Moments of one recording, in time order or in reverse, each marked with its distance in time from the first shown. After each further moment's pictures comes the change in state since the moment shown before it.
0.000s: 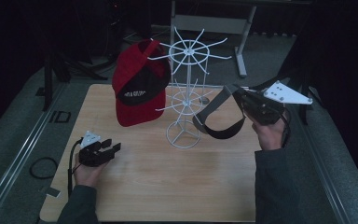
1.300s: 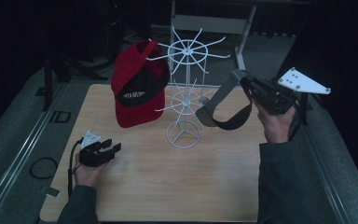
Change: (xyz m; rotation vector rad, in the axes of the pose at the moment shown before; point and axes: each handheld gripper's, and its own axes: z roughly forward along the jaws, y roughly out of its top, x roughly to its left) left arm 0.000 0.000 0.001 0.004 -0.002 0.003; right arm -0.011 0.034 -0.008 -0.094 0.002 0.014
